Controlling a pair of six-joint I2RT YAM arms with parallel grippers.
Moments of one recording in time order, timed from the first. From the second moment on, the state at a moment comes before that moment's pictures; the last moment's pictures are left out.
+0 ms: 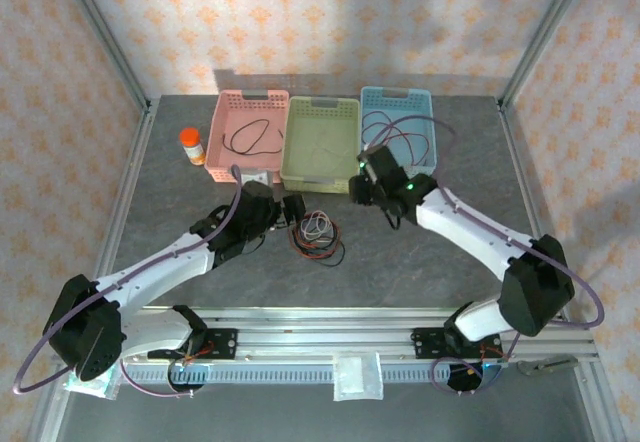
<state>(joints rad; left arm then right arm) -0.61 1.17 0.68 -0.20 -0.12 -0.76 0.68 1.43 1.09 -0.55 0.18 0.48</state>
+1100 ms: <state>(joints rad) -0.70 1.61 0.95 -0.29 -0.16 -0.56 0.74 1.32 0.84 -0.30 0.11 0.90</state>
